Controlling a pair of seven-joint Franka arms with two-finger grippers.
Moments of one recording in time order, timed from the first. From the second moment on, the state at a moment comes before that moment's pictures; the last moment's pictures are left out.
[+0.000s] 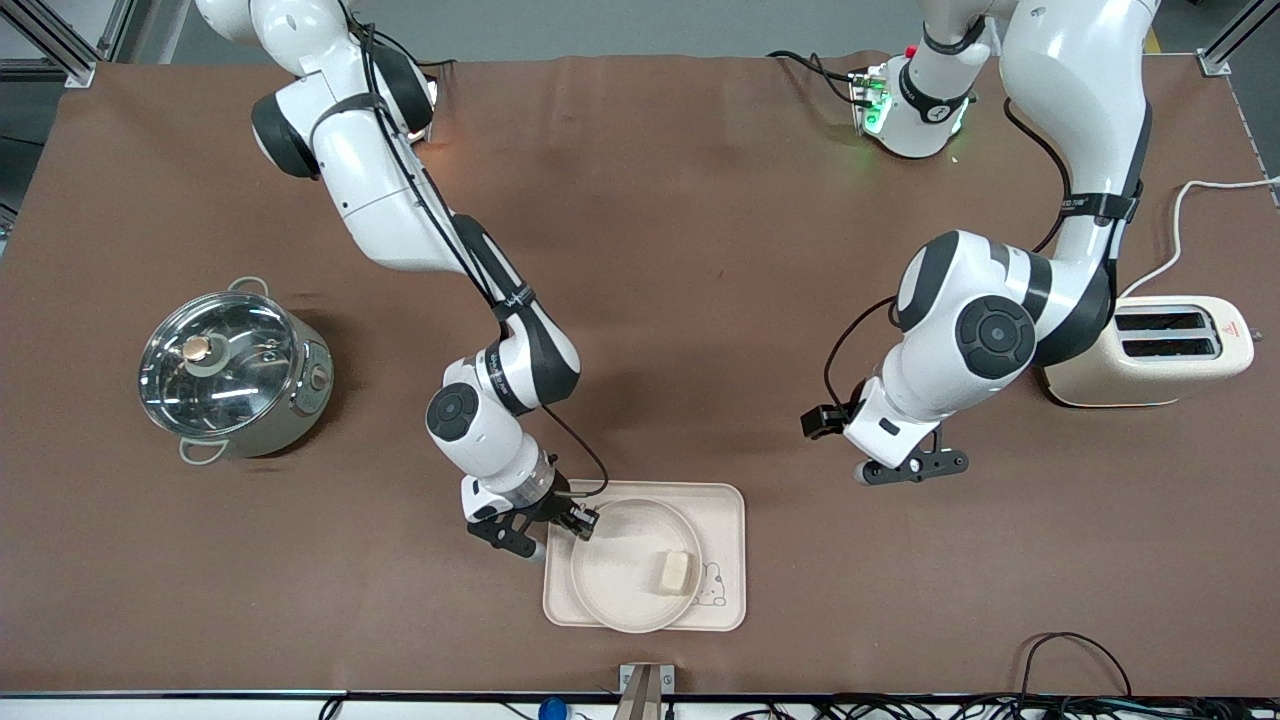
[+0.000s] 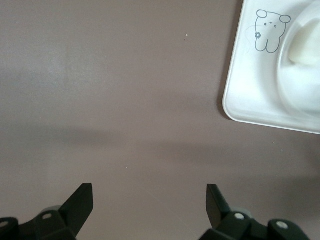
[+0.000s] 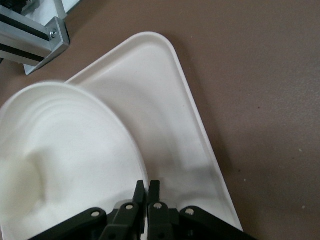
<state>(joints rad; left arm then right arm) -0.24 0.51 -0.14 -1.55 -0.03 2.09 -0.47 0.50 1.16 -0.03 -0.98 0.34 2.59 0.65</state>
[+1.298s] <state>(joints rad) -0.28 0.52 -0.15 -1.59 -0.03 2.13 -0.57 0.59 0.85 0.04 -1.37 0.34 2.32 0.47</state>
